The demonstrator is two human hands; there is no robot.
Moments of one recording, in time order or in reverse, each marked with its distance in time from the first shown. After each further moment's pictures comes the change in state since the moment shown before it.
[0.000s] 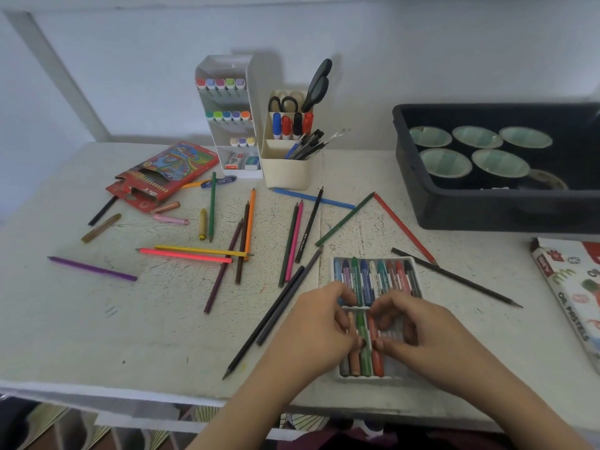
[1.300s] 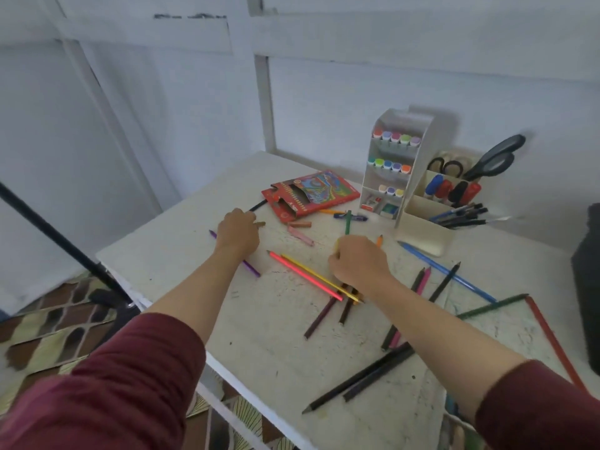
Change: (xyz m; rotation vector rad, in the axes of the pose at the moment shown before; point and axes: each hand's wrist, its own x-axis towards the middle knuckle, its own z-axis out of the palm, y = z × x) left_hand 0.032 -0.182 -0.239 0.635 0.776 -0.592; right_hand 0.239 -0.149 0.096 -0.380 -0.075 -0.255
